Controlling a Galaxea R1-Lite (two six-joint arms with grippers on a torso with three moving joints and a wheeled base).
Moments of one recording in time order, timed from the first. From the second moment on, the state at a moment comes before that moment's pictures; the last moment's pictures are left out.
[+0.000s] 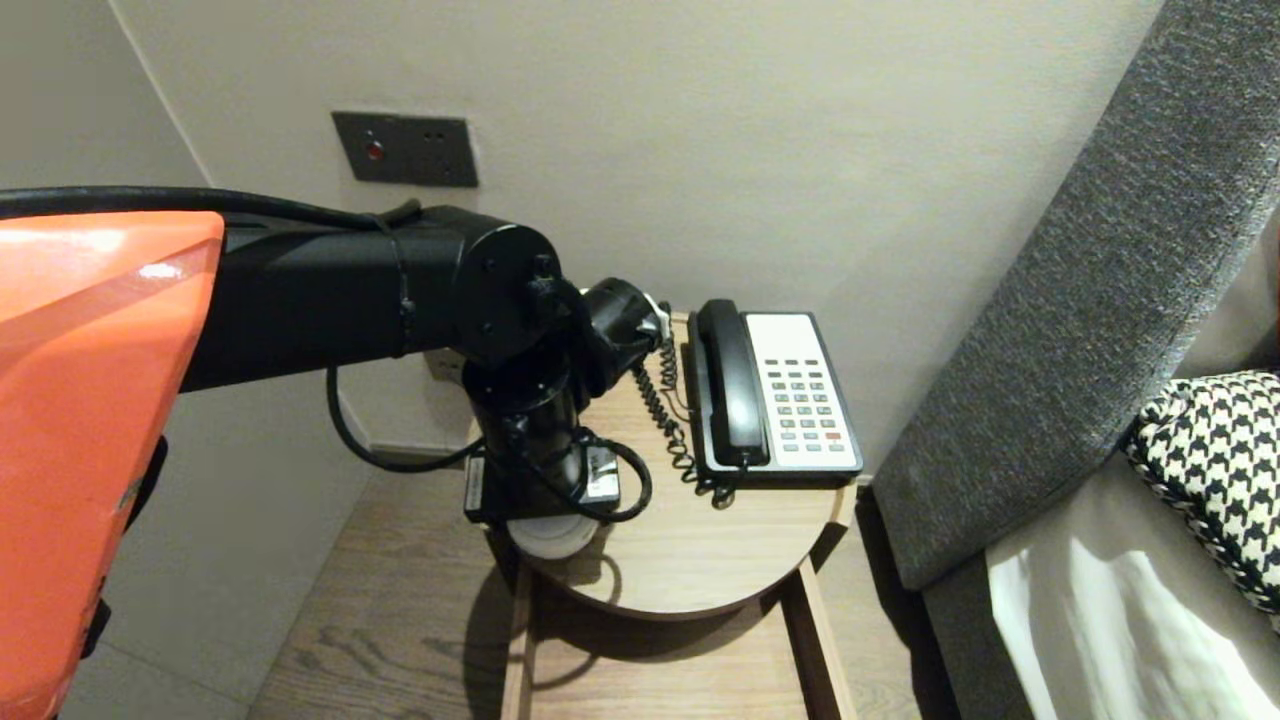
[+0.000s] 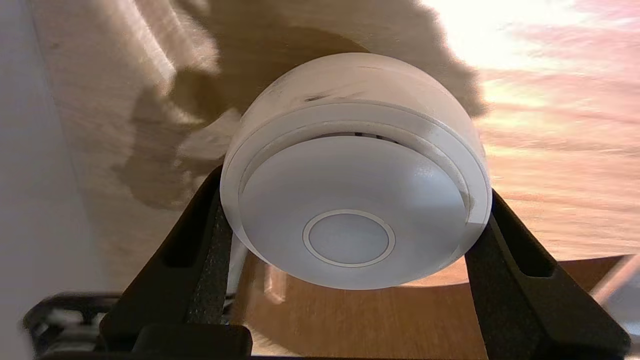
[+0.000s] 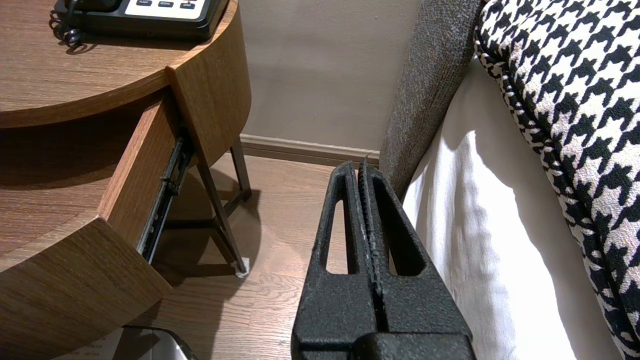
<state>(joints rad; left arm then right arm) -0.77 2.13 -1.93 1.07 0.22 -0.79 0.01 0.00 0.00 0.01 0.02 -0.06</state>
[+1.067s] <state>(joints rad) -0.78 2.11 -1.93 1.06 0.22 -0.79 0.01 0.00 0.00 0.01 0.02 -0.06</state>
